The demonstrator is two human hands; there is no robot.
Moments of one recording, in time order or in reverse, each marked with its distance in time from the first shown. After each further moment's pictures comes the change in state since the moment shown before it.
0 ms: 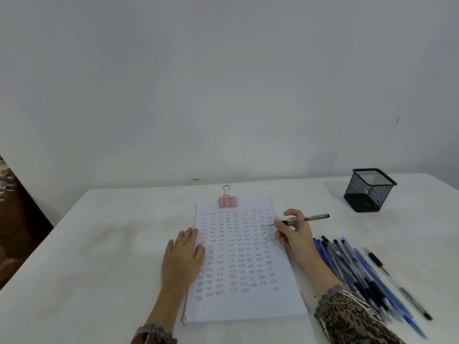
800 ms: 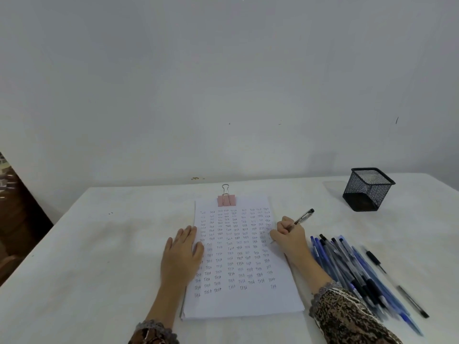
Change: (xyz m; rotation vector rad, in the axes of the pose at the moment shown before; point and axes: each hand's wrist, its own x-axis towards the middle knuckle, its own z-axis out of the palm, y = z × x) left_hand -0.001 0.004 -0.004 0.011 -0.032 -0.019; right_hand -0.002 0.008 0.007 -0.341 0.033 -0.147
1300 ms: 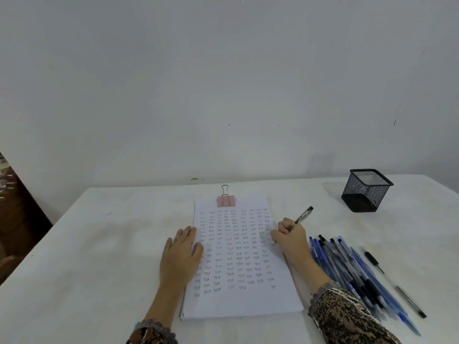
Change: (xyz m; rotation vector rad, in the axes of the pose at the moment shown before) left_hand 0.000 0.000 0.000 -0.018 0.013 0.008; right_hand -0.001 -0.002 -0.001 -0.056 0.062 -0.010
